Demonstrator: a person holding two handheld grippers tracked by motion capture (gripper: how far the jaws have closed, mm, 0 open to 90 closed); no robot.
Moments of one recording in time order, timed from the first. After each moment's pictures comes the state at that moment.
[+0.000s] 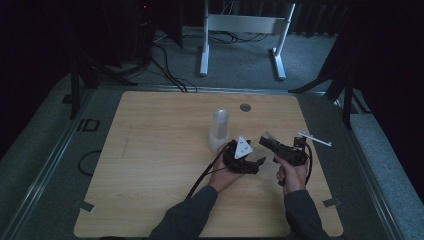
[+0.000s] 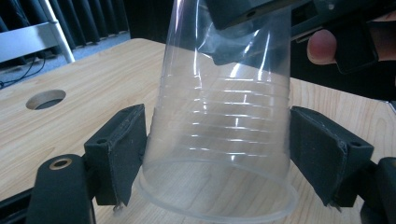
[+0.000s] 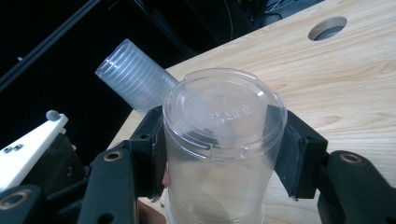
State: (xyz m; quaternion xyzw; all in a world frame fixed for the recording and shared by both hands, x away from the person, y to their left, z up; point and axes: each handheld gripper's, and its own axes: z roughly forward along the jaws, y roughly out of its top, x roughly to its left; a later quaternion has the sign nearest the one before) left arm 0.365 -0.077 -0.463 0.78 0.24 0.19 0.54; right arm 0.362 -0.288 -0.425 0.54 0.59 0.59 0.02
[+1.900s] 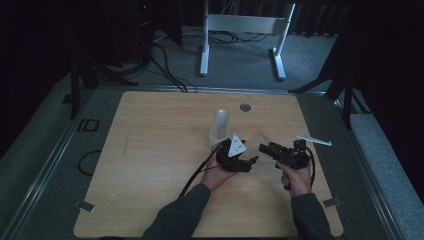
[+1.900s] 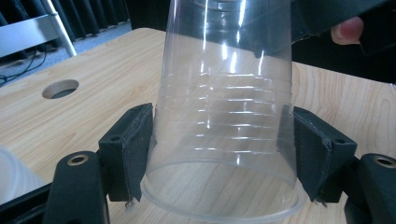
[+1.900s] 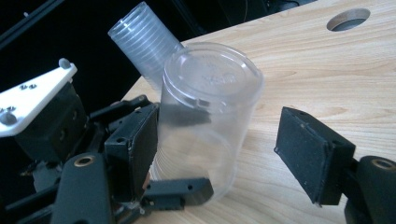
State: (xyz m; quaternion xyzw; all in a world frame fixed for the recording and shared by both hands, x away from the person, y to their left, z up) left arm 0.367 -0.056 -0.459 0.80 0.23 0.19 0.52; right arm 0.354 -0.293 -0.425 0.50 0.65 0.57 0.02
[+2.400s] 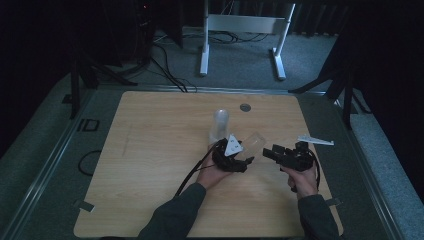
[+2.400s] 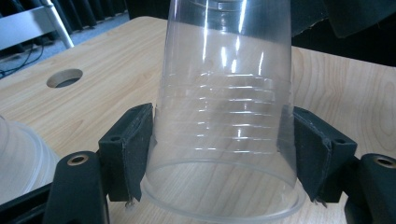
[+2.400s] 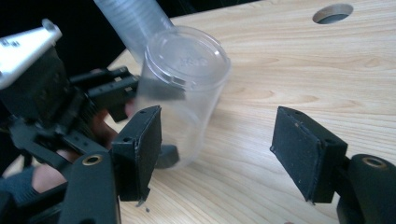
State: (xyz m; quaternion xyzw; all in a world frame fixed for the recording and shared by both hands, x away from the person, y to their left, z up) left arm 0.370 -0.045 -0.461 0.81 0.22 0.18 0.51; right arm 0.351 -0.304 -0.425 0.48 0.70 0.54 0.05
